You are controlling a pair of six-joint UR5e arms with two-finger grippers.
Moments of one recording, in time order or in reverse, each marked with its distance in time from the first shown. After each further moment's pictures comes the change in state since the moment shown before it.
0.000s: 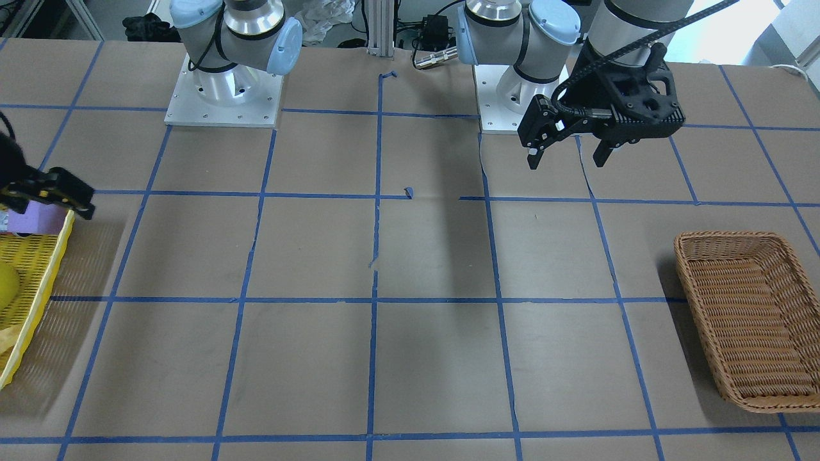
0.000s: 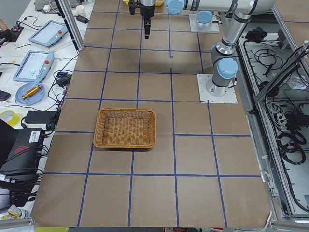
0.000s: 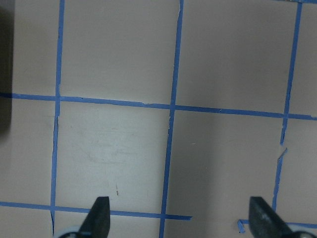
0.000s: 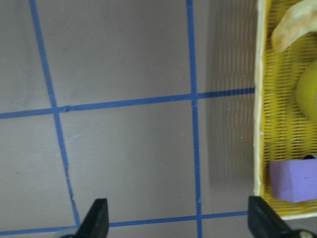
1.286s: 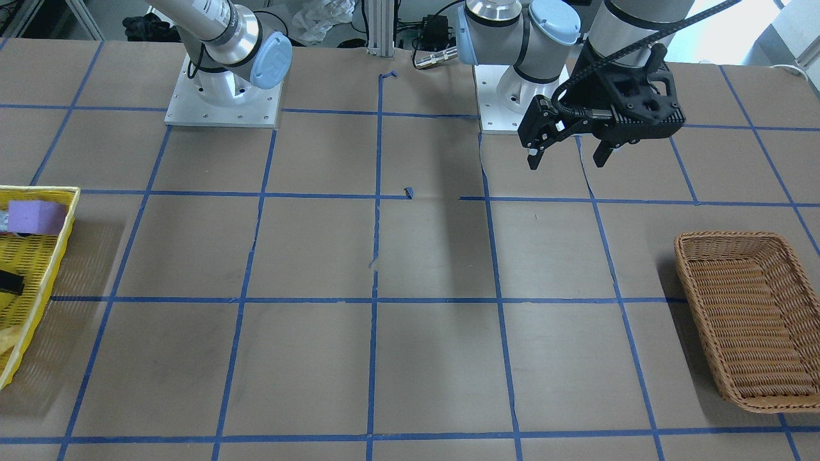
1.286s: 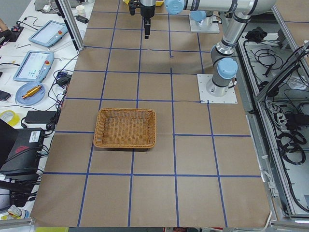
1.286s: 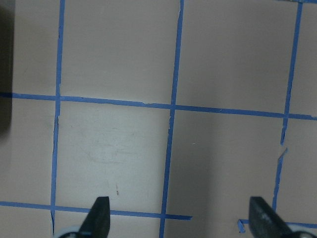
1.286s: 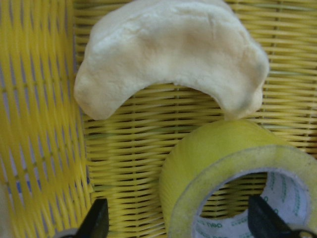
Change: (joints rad) left arm 0.001 0.000 0.000 0.000 0.000 0.000; right arm -0.219 0.357 0.073 -0.444 -0.157 -0.256
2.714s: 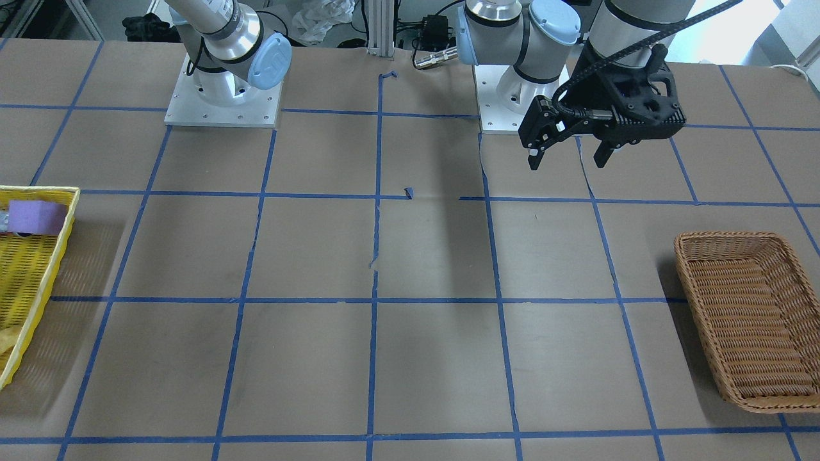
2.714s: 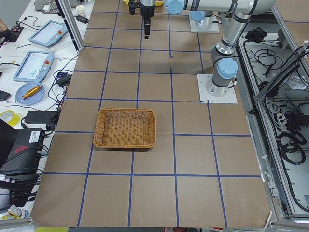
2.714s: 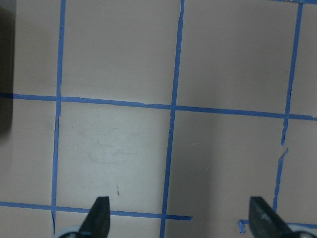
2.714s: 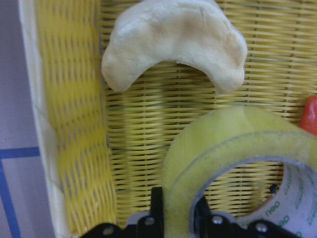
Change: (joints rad) left arm 0.000 0.000 0.000 0.000 0.001 0.002; right arm 0.008 -0.122 0.007 0.060 0.044 -0.024
